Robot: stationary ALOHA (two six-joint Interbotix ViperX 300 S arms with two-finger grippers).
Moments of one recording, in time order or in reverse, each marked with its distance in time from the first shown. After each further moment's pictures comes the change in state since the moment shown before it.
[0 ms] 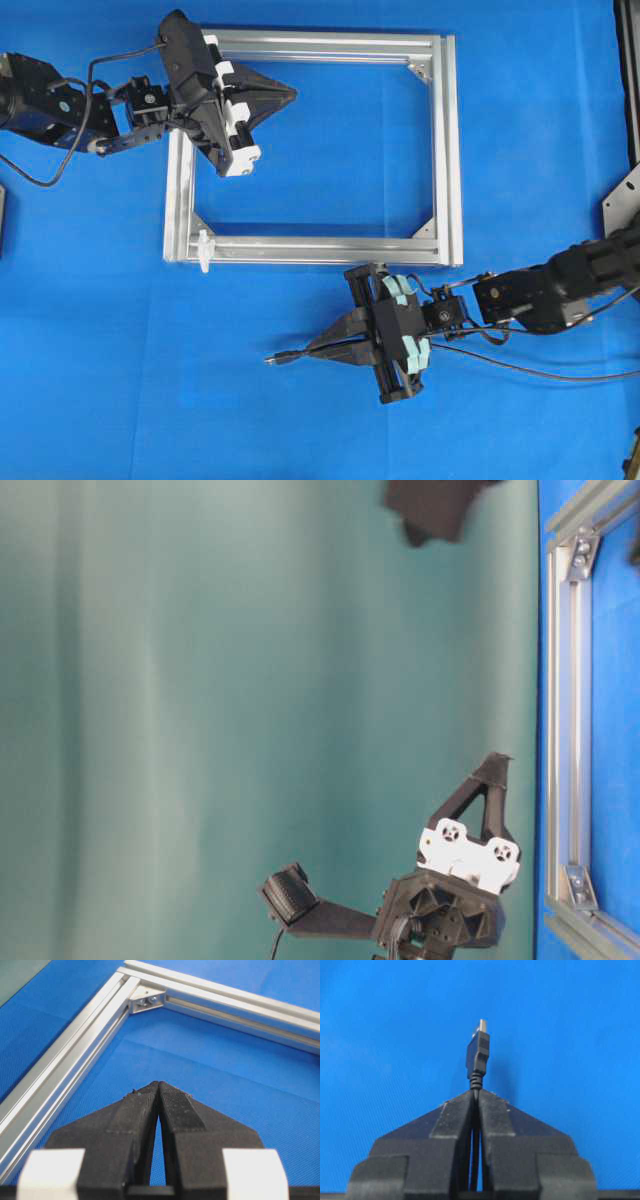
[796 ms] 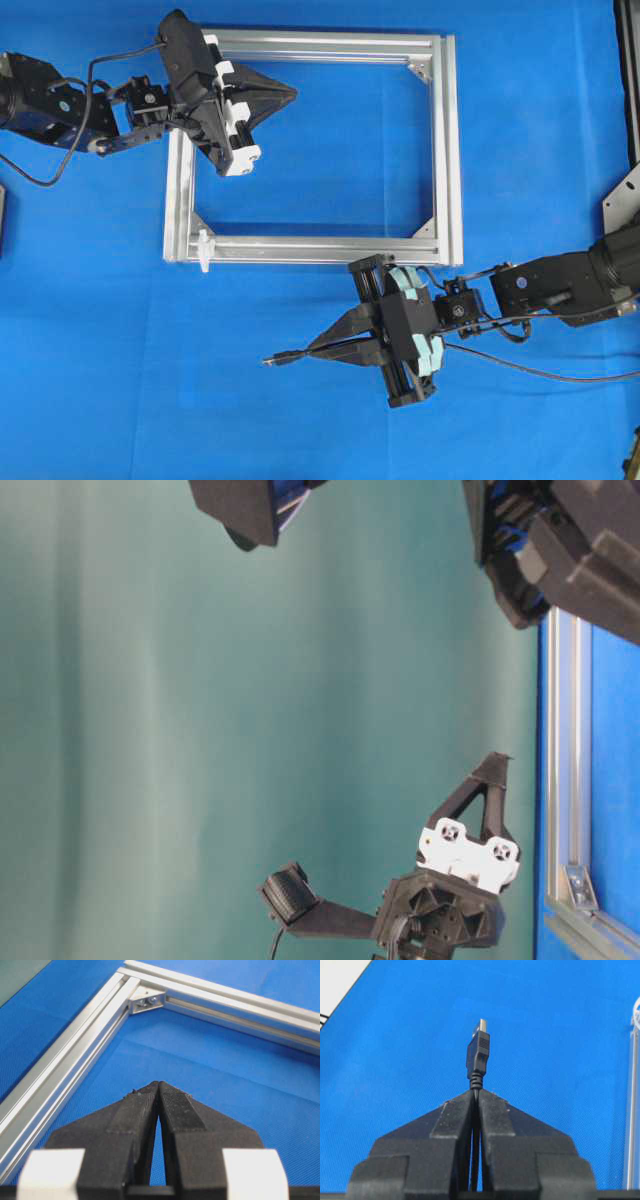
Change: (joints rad) left arm 0.000 0.000 -0.002 0.000 0.000 -0.002; right arm 0.000 -0.187 -0.009 0.000 0.221 -0.014
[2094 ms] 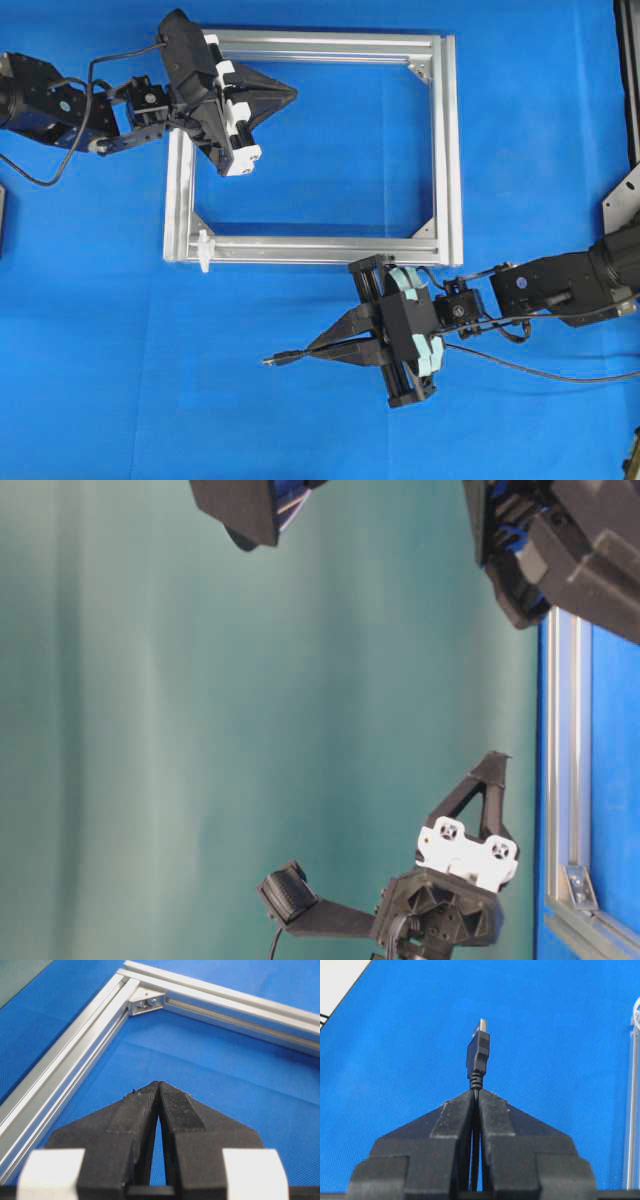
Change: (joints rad) left arm 0.000 0.000 -0.002 0.002 0.002 0.000; right arm -0.003 0.000 0.000 0.000 0.000 0.000
